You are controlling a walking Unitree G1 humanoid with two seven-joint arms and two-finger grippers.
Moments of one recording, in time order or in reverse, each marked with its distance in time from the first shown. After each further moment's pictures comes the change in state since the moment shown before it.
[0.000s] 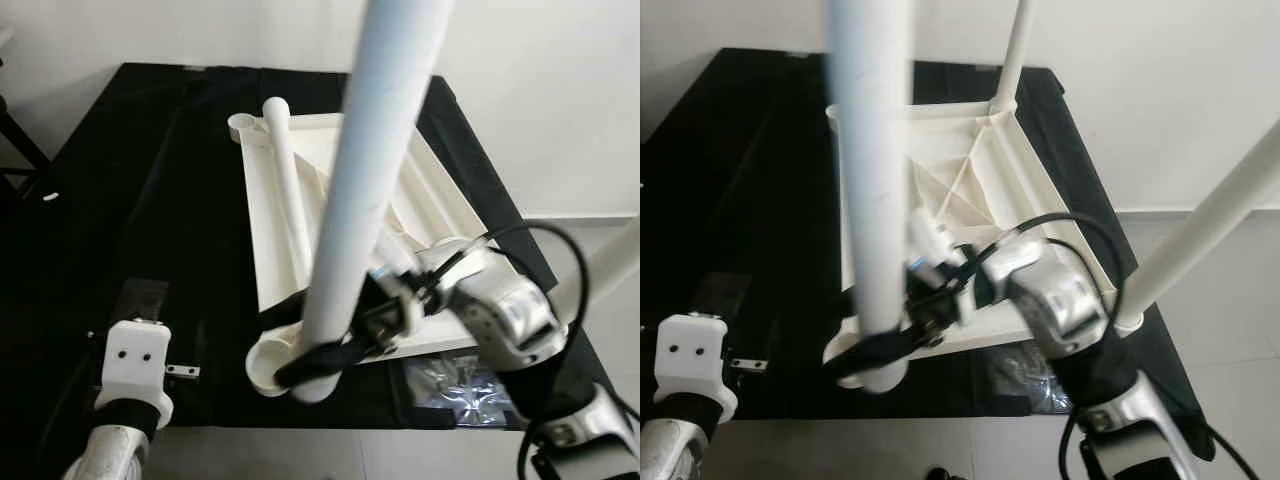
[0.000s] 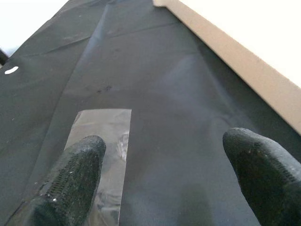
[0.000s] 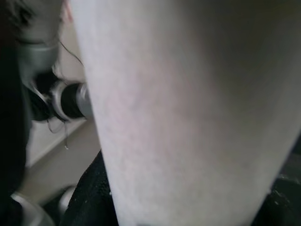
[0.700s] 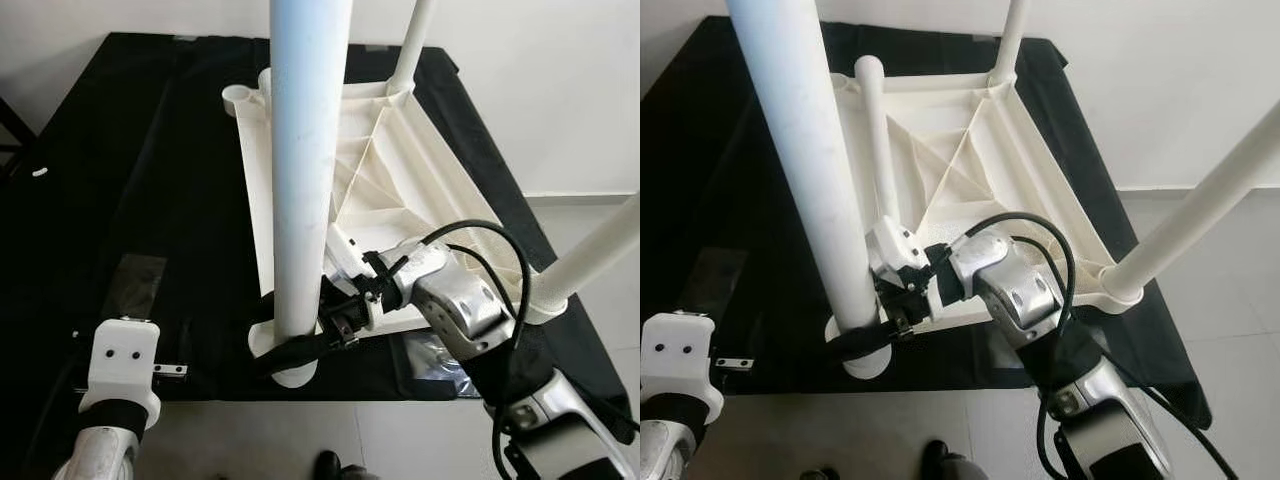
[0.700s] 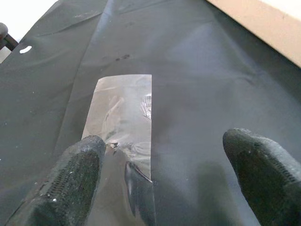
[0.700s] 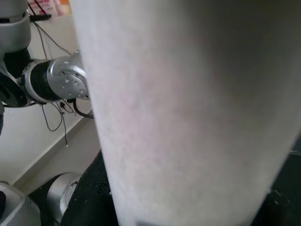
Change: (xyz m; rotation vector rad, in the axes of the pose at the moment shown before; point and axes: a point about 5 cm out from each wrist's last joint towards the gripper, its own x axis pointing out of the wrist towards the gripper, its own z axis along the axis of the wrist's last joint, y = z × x) left arm -0.007 0.005 0.006 0.042 0.004 0.042; right arm -0.004 -0.025 -0.015 0.021 0.040 -0.014
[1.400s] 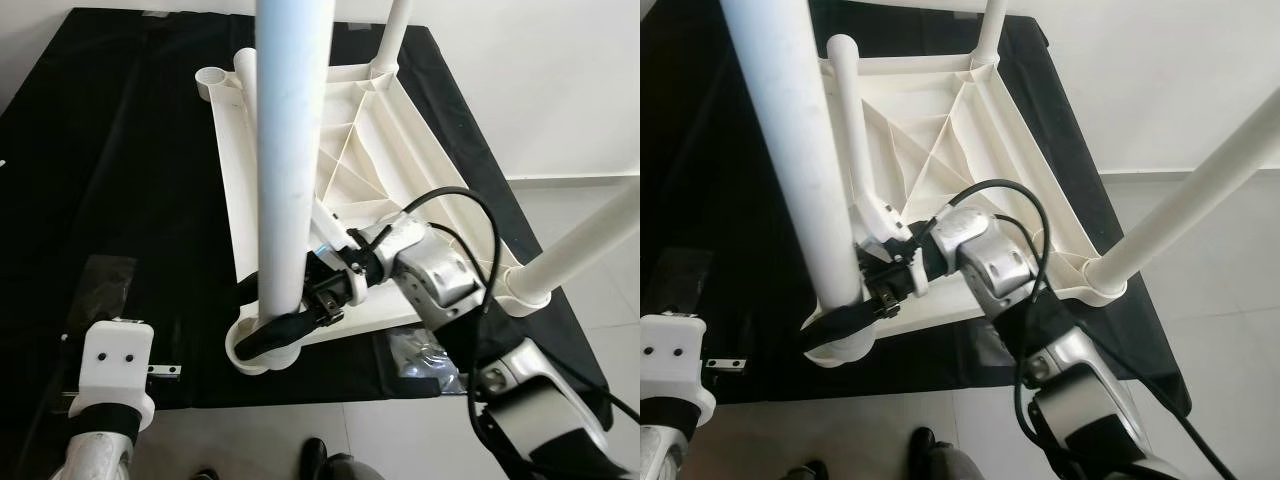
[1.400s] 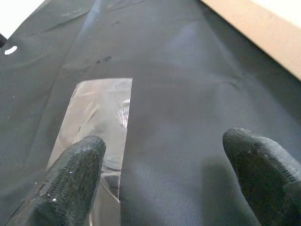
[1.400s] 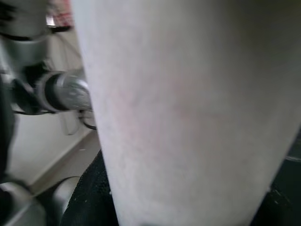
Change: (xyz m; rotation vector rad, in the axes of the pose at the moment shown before) left arm -0.008 0.006 0.006 0.015 -0.009 0.068; right arm 0.021 -0.021 0.014 -0.037 -0.037 0.158
